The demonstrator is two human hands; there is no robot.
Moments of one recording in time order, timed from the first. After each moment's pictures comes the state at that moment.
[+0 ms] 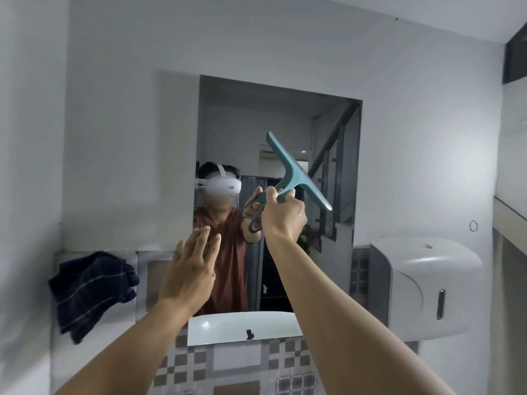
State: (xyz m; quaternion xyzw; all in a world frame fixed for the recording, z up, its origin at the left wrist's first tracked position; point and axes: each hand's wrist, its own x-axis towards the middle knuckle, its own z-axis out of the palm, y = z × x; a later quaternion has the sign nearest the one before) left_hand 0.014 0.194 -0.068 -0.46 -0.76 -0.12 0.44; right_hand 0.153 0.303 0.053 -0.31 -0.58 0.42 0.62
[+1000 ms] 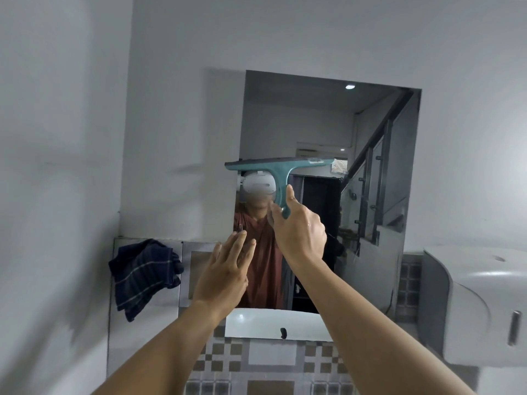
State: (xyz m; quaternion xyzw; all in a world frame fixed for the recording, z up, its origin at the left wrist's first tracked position) left_hand 0.005 0.185 -0.091 -0.46 -0.75 -0.11 0.47; right_hand 0.141 0.271 0.021 -0.27 -0.78 0.11 0.56
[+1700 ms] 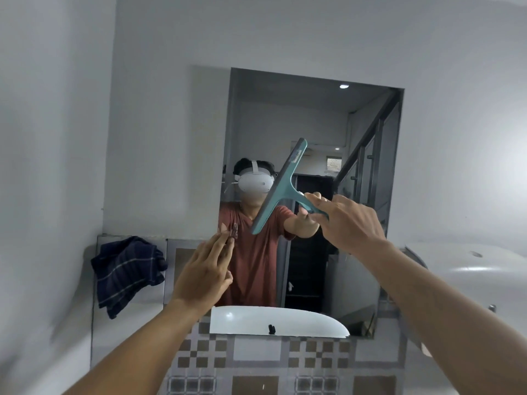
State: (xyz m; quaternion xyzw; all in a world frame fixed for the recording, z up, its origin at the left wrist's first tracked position) left_hand 0.008 0.178 -0.090 -0.47 -0.75 -0.11 0.46; right_hand 0.243 0.353 0.049 -0.26 -0.87 -0.18 0.37
